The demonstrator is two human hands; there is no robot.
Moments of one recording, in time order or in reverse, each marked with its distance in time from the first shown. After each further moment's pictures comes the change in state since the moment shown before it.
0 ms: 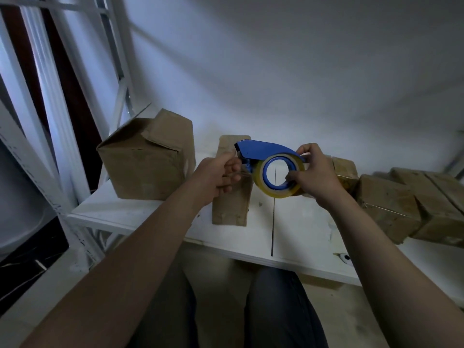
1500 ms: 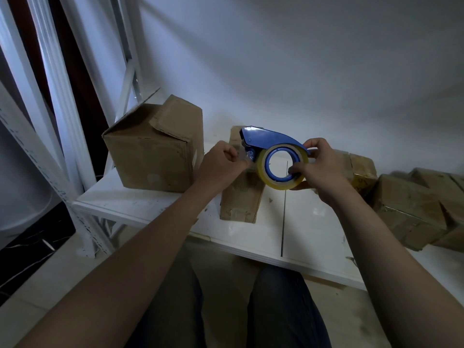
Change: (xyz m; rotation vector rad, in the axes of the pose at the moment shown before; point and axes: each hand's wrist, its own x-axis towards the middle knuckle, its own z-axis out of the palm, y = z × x) left_hand 0.044 -0.025 -0.020 0.505 0.272 0.477; right_hand 0.028 0.001 0.029 0.100 -0.039 0.024
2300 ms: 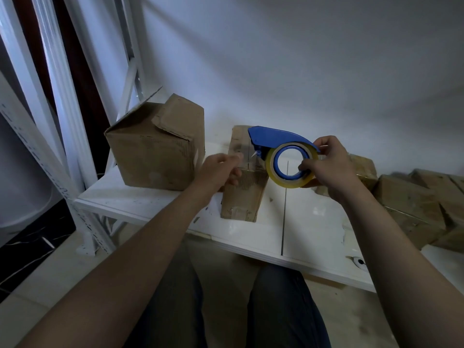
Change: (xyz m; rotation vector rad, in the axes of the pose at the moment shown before) left_hand -0.015 -0.002 -0.014 -0.294 -0.201 -0.281; right_hand -0.001 -0.007 -0.012 -0.055 0.067 0.025
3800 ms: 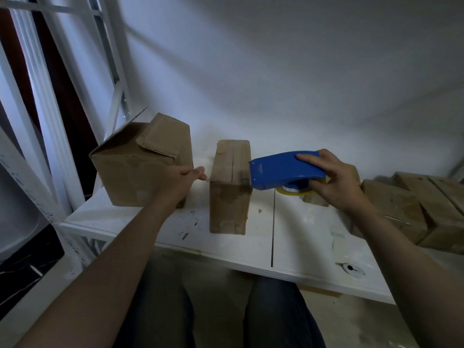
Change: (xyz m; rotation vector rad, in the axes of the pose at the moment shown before) left_hand 0.009 -0.006 -0.035 0.174 0.205 0.096; right_hand 0.025 0.061 -0.065 -0.365 -0.057 -0.864
